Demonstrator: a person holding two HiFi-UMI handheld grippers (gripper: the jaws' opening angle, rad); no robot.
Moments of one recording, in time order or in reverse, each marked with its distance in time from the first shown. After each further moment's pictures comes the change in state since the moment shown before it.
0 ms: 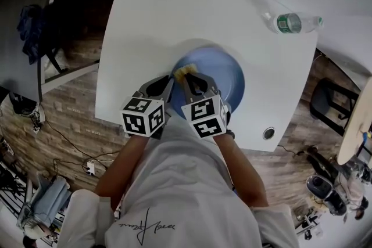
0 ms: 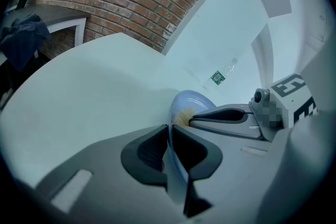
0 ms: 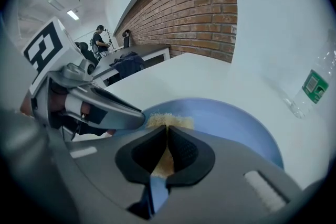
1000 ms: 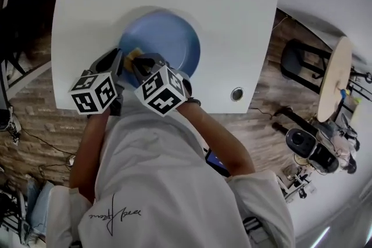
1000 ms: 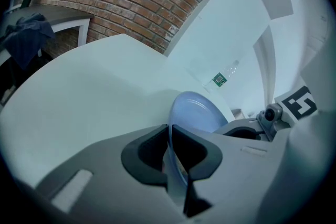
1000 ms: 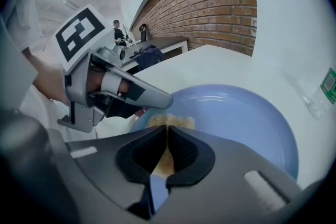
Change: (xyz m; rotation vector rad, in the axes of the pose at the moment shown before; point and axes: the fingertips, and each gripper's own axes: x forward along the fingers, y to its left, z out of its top) left arm 0.002 0.006 0.009 -0.013 -0.027 0.028; right arm -0.007 0.036 -0.023 -0.086 0.067 0.187
